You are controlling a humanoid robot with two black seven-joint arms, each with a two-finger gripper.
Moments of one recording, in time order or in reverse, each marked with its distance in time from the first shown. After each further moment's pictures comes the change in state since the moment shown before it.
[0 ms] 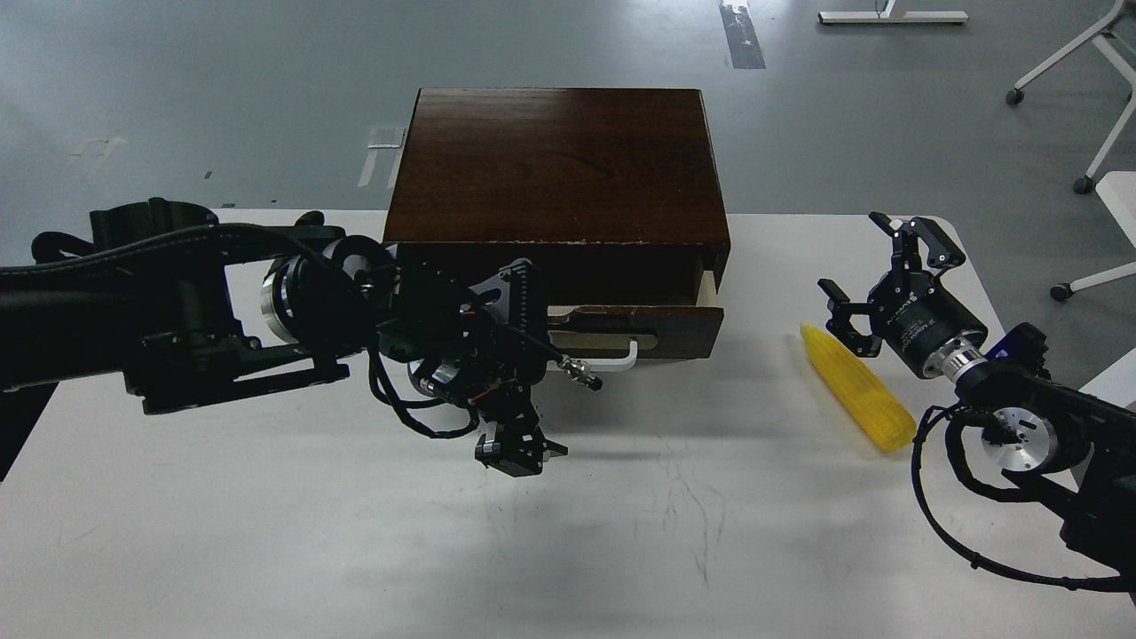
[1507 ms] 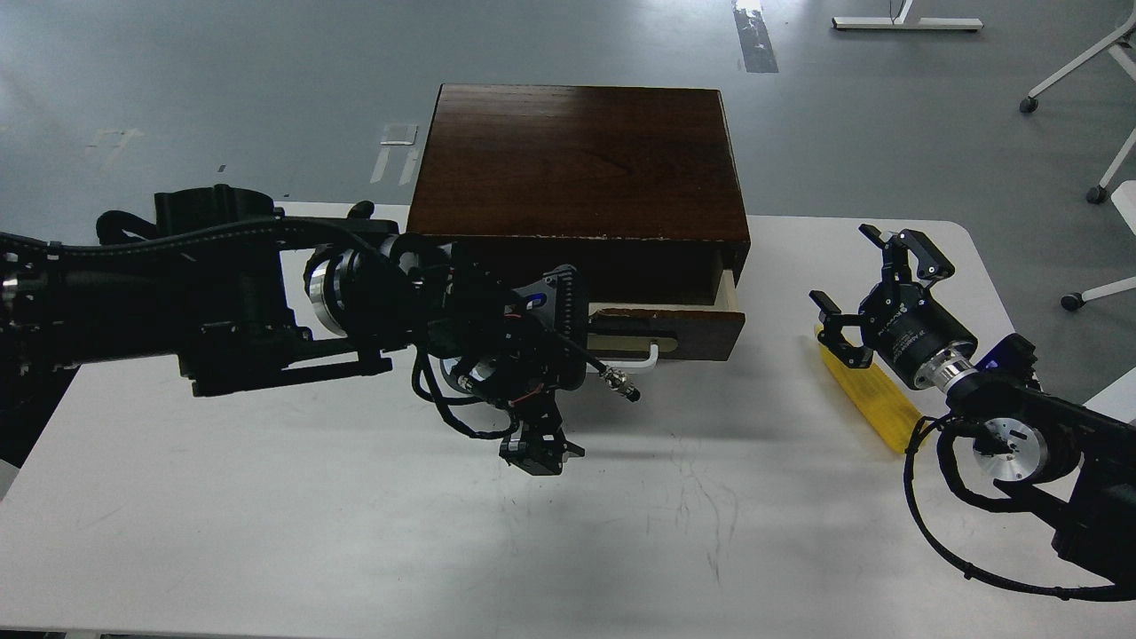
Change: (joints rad) left arm -0.075 -0.122 0.058 0.083 0.000 -0.001 0.000; right arm -0.019 0.017 0.000 0.000 -0.006 0.000 0.000
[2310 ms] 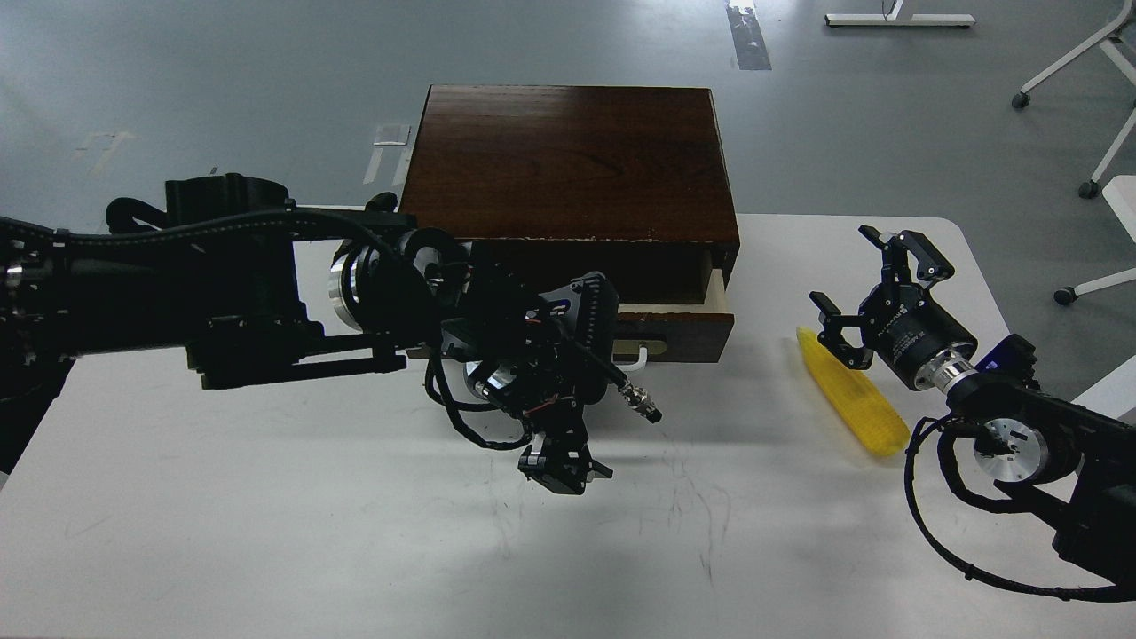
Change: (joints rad) left arm -0.040 -0.011 -0.015 -0.033 -0.001 0.001 0.000; right arm -0.002 -0.001 -0.001 0.000 -0.001 0.002 0.000
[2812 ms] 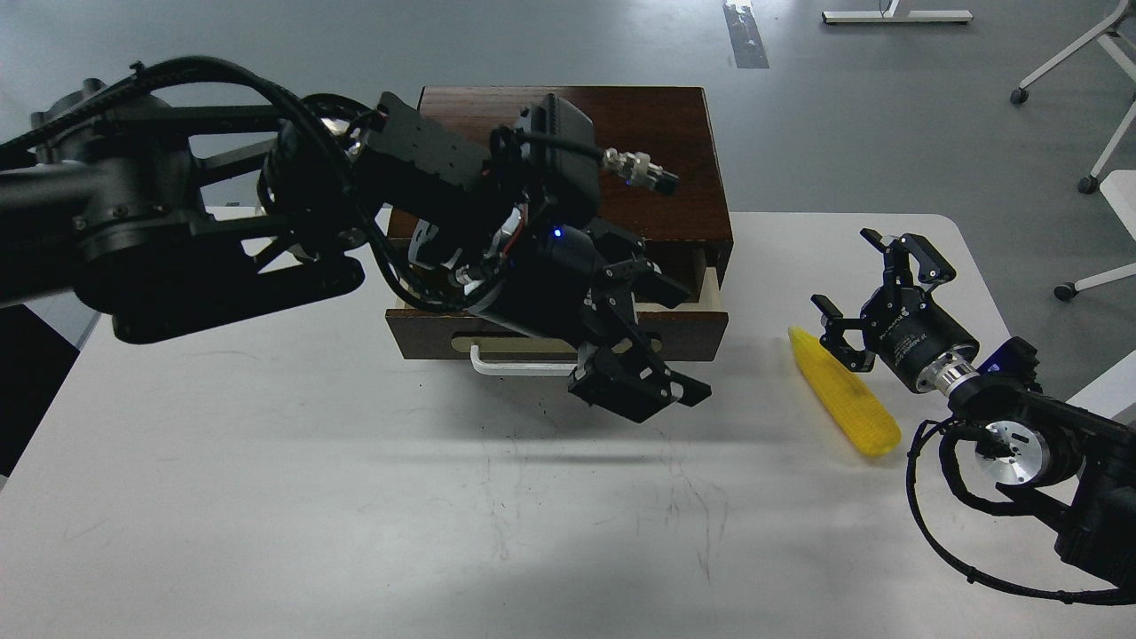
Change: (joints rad) left arm -0.031 0.197 -0.267 -0.052 -0.705 0.000 0.000; right arm -0.005 -0.007 0.000 0.001 0.000 0.000 0.000
